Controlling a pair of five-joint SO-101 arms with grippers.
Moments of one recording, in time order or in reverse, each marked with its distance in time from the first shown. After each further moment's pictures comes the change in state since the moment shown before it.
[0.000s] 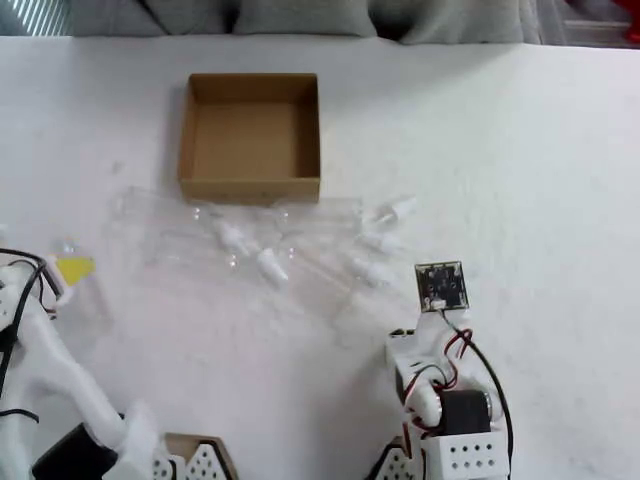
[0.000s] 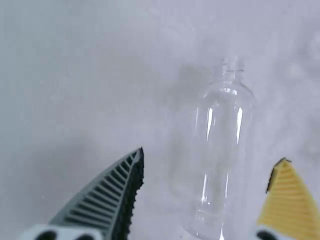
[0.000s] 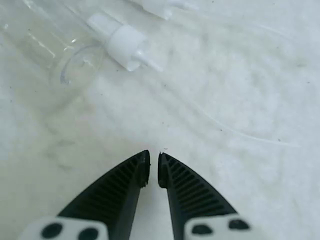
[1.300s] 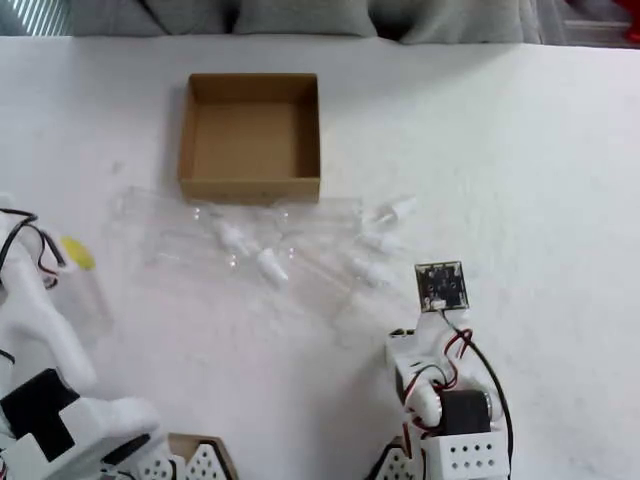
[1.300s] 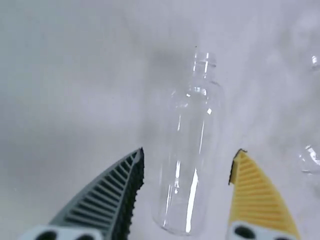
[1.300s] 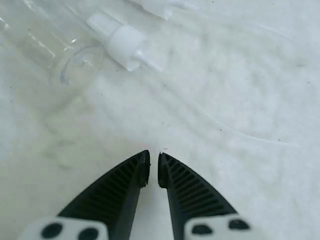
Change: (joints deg) left arm 5.4 18.5 -21.4 16.5 5.9; right arm 0.1 0.0 0.0 0.0 0.0
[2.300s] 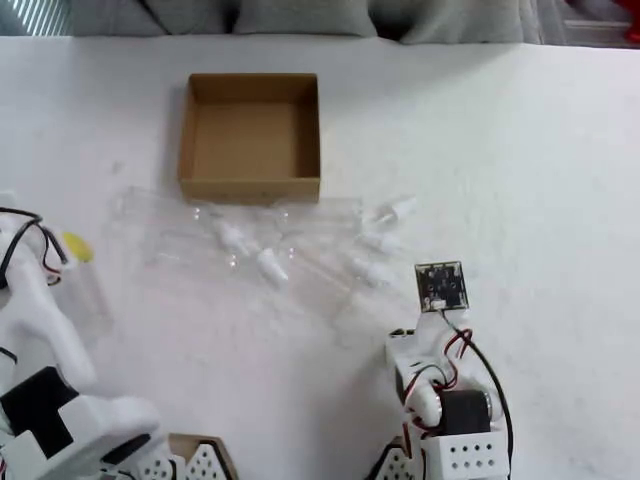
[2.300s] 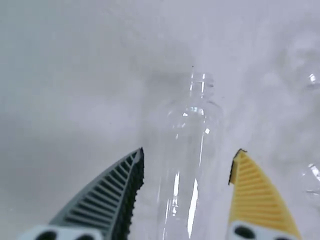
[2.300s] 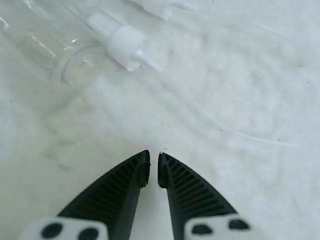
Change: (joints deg) left arm 0.5 2.0 2.4 -6.1 0.0; right arm -0.1 0.0 0.0 0.0 0.0
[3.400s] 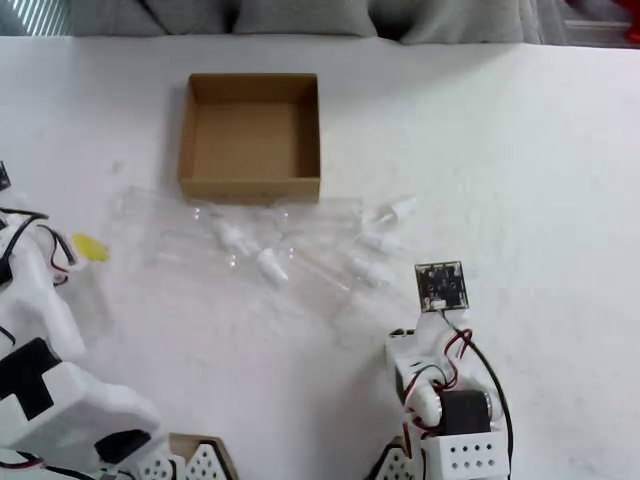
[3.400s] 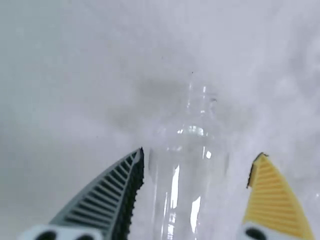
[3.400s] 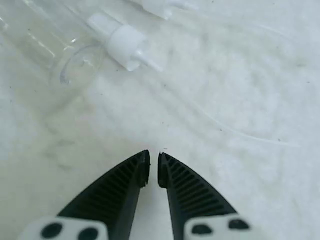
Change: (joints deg) left arm 0.5 8.5 -2.2 -4.6 0.0; right arm 0.0 0.0 0.0 0.0 0.0
